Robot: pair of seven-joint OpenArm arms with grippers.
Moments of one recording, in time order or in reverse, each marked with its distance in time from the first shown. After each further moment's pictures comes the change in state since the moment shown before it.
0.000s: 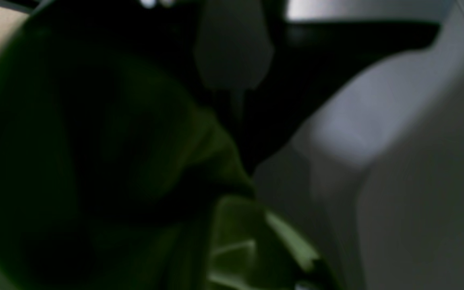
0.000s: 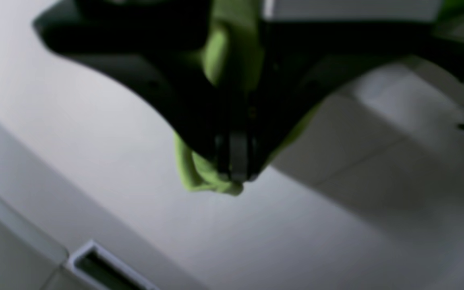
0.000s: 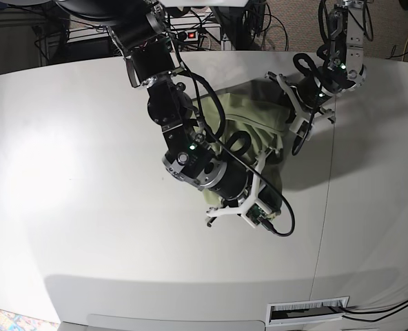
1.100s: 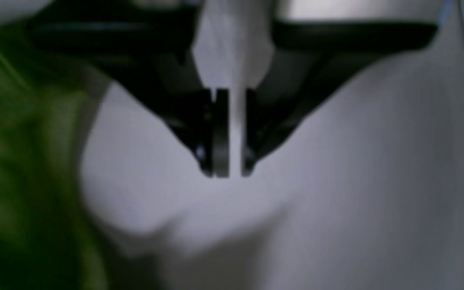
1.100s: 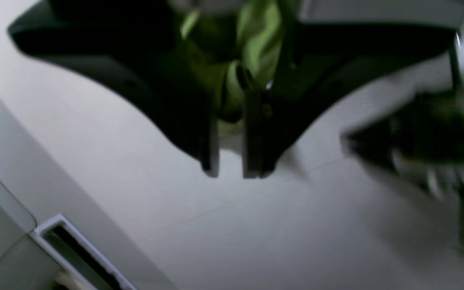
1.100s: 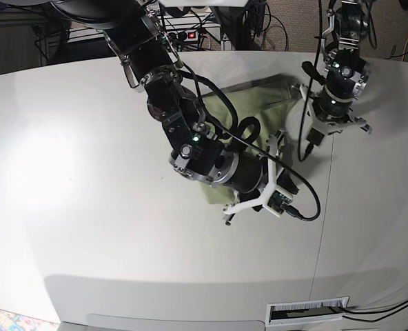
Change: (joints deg) left arm 0.5 -1.3 0.0 12.2 28.6 16.5 10.1; right arm 1.7 1.9 -7.1 10.6 7.8 0.0 -14.6
